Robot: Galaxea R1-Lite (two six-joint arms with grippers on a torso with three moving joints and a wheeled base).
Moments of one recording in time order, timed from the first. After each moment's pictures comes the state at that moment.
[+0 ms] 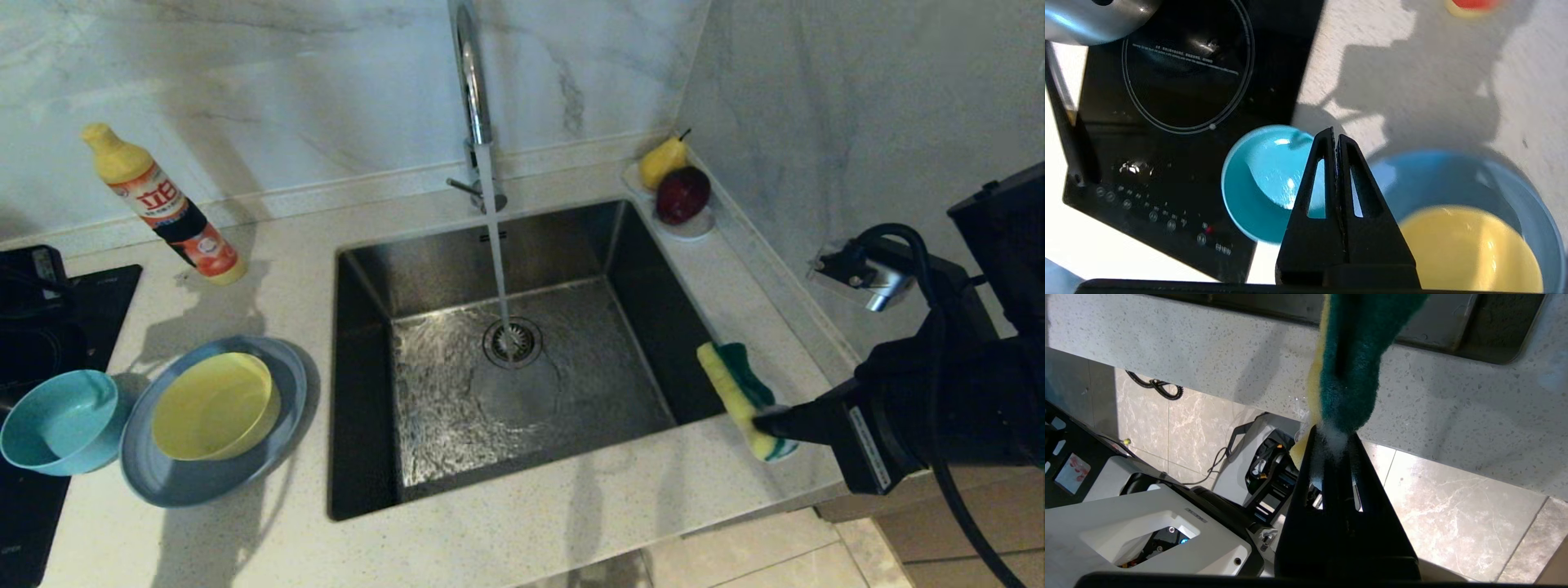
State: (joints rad) left arm 0.36 1.55 -1.35 0.32 0.20 -0.09; right arm 0.67 1.40 -1.21 0.50 -0.01 0.19
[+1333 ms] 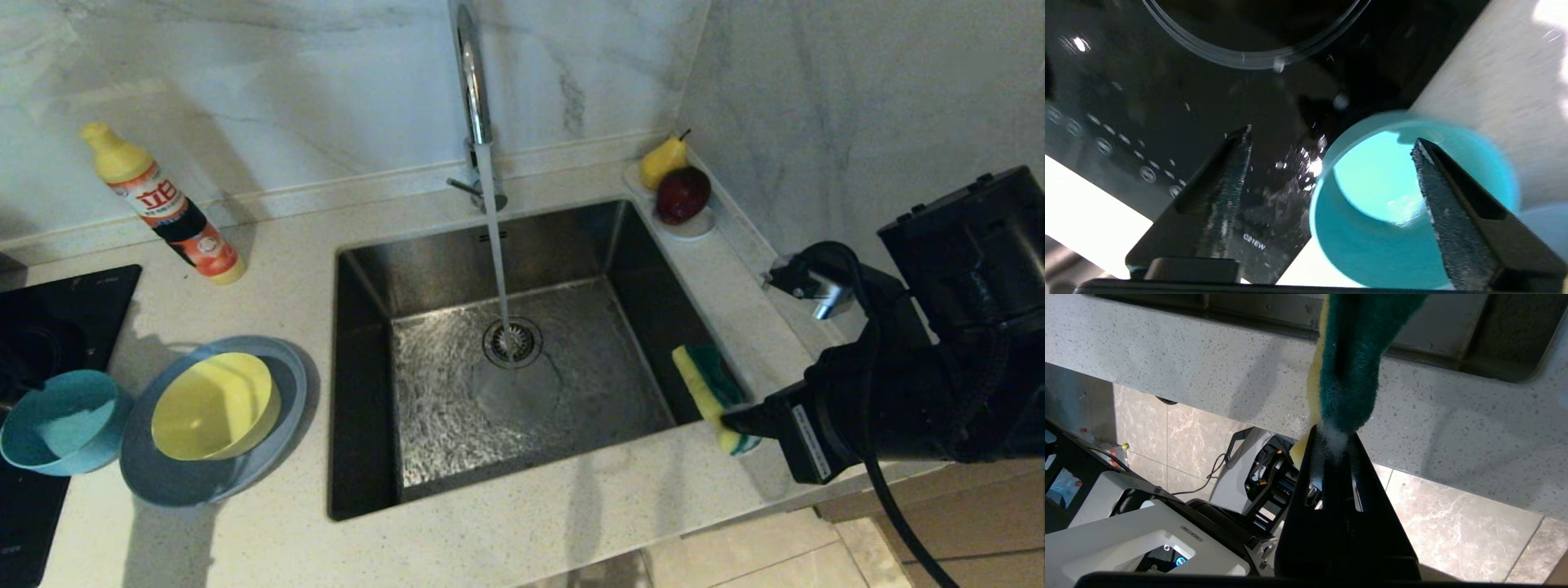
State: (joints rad) left arm 0.72 1.77 -1.33 0.35 -0.08 -0.15; right arm 0.67 1.46 -1.18 0.40 -0.02 0.19
